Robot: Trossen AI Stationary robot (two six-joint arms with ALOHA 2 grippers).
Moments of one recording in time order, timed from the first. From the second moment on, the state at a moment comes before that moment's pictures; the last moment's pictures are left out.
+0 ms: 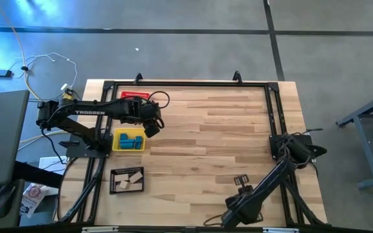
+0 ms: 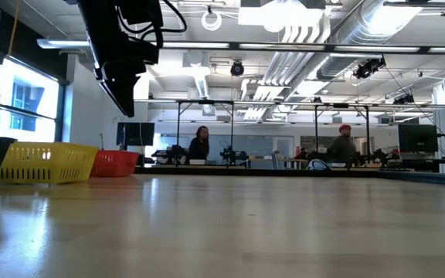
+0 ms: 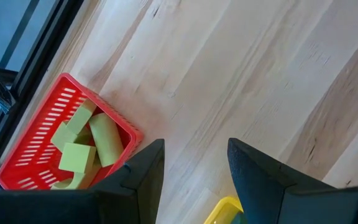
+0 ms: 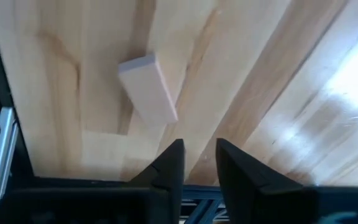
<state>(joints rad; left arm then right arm) 0.29 1.35 0.99 -0.92 -0.39 -0.31 0.80 2.09 1.70 -1.54 -0.10 0.49</state>
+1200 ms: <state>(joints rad) 0.29 1.35 0.99 -0.92 -0.39 -0.31 0.91 2.09 1.40 -1.19 -0.13 0.49</state>
